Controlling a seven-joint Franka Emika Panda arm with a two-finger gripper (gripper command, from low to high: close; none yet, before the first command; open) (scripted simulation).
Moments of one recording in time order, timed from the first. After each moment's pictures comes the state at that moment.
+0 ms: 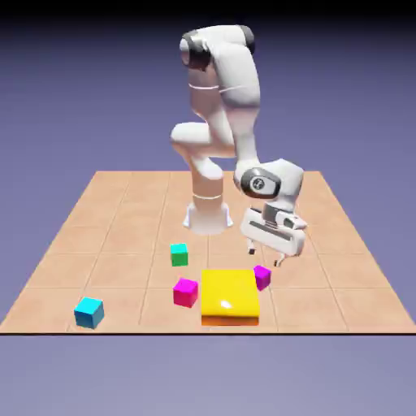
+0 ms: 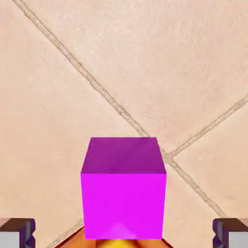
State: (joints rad) arm -0.24 0.21 0.66 -2.70 -1.36 2.66 0.07
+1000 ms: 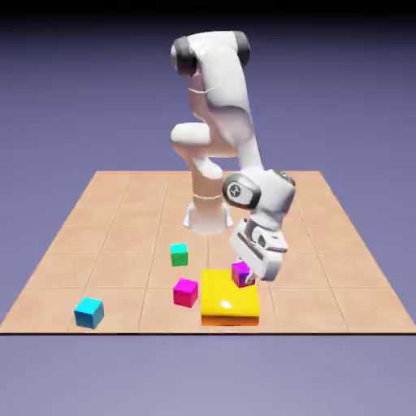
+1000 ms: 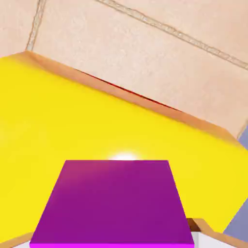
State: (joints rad) arm -0.19 0.25 0.34 -2.40 -0.83 2.51 -0.14
